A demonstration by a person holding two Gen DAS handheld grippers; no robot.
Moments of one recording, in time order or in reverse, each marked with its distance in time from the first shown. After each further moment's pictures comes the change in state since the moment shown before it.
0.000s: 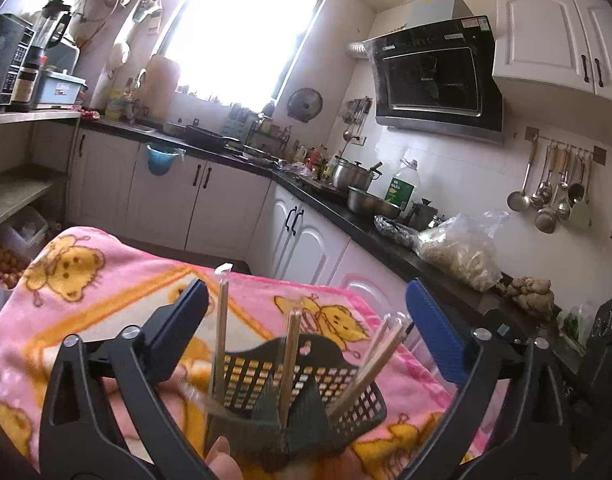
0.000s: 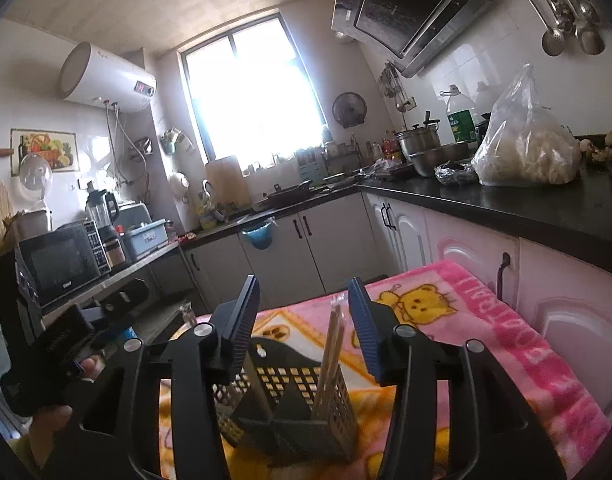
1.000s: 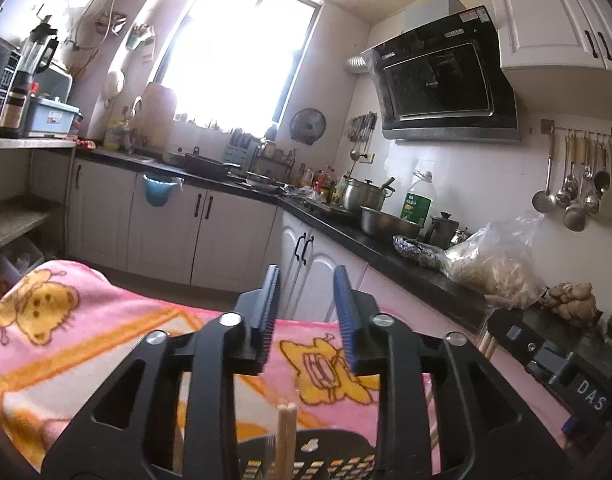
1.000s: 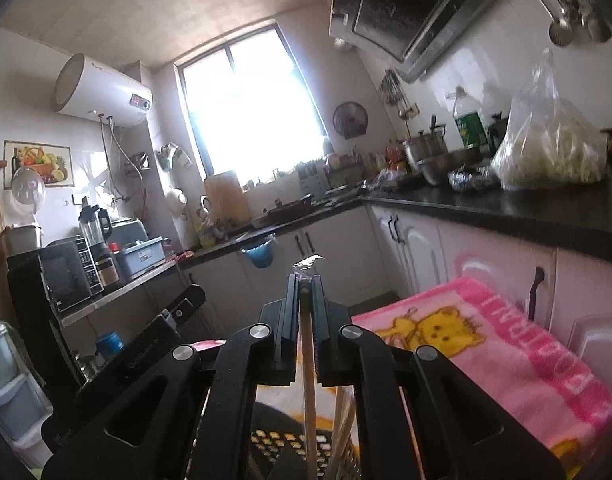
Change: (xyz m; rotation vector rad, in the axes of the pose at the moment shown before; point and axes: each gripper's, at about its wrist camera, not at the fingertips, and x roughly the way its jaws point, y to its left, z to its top) left arm 0.099 -0.009 0.001 0.063 -0.112 0.051; right arm 0.087 -0.015 0.009 0.034 -0.061 0.020
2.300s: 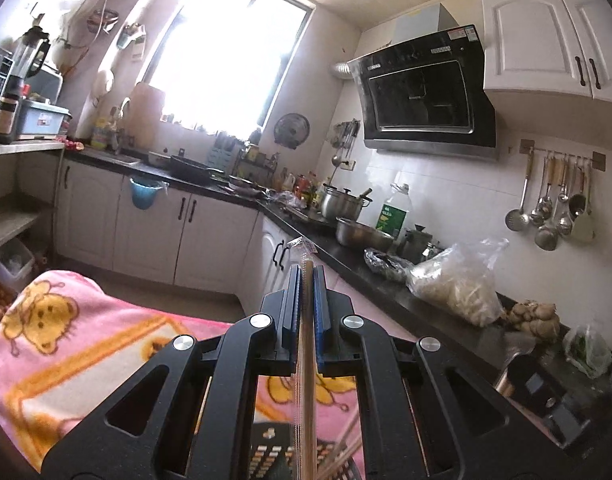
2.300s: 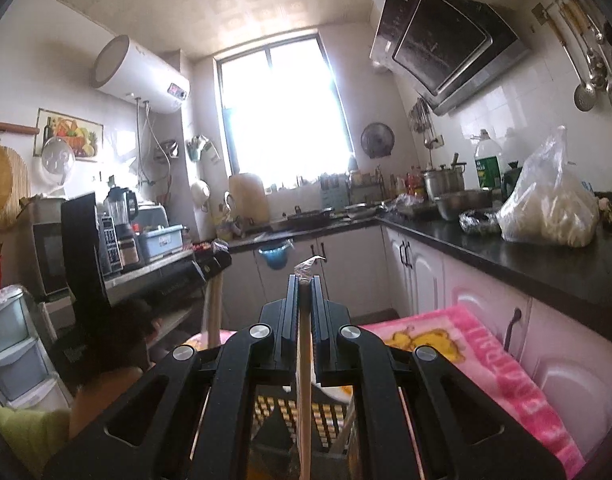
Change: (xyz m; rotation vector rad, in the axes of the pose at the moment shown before) left arm -0.041 -0.023 0.047 -0.025 0.004 -0.058; right arm -0.083 0.049 0.026 -0.154 -0.036 0.045
